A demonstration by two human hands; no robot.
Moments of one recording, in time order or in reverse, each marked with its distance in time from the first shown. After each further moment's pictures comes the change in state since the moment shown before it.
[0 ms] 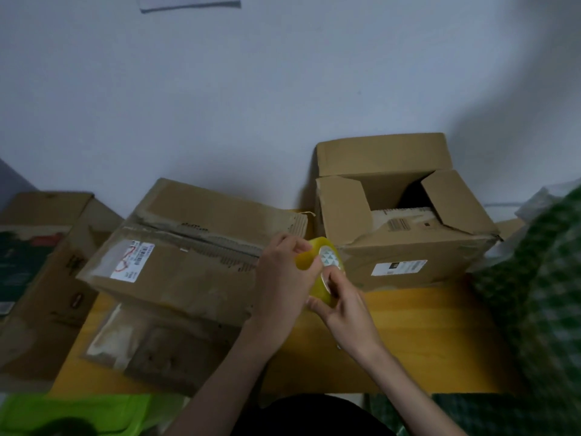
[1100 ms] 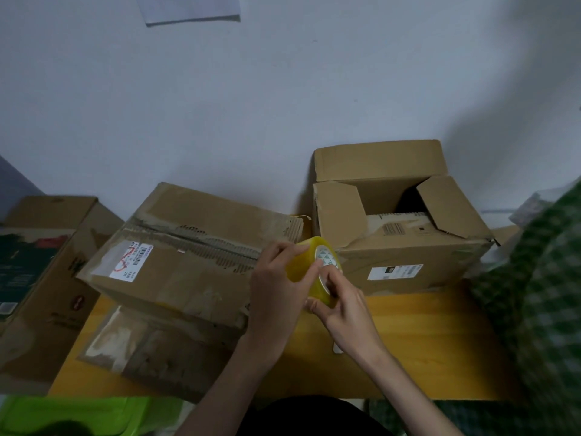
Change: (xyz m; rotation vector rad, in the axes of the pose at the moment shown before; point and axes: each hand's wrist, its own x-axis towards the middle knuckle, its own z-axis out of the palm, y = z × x) left_hand -0.021 -0.003 0.004 -0.057 0.143 0.171; right_hand -0.003 0.000 -0.012 0.085 -0.011 -0.046
